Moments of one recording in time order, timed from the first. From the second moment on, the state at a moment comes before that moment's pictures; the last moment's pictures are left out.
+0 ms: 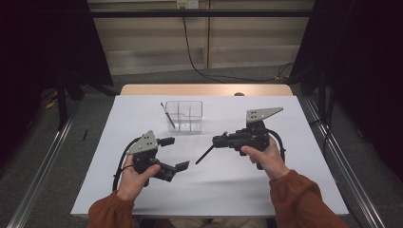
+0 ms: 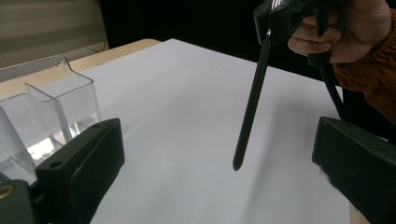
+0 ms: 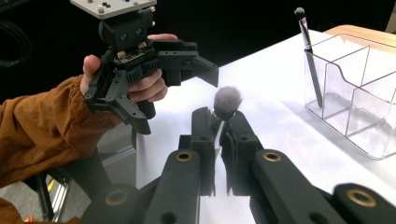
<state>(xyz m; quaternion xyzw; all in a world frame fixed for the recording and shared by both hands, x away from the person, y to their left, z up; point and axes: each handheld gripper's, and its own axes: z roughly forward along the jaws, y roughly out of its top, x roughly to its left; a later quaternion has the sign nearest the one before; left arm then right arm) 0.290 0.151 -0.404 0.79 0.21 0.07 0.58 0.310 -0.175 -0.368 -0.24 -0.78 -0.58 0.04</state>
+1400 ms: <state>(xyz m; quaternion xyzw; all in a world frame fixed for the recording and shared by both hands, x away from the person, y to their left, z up) 0.292 0.104 -0.409 0.82 0.16 0.03 0.55 0.324 -0.133 -0.342 -0.20 -0.88 -0.42 0.05</state>
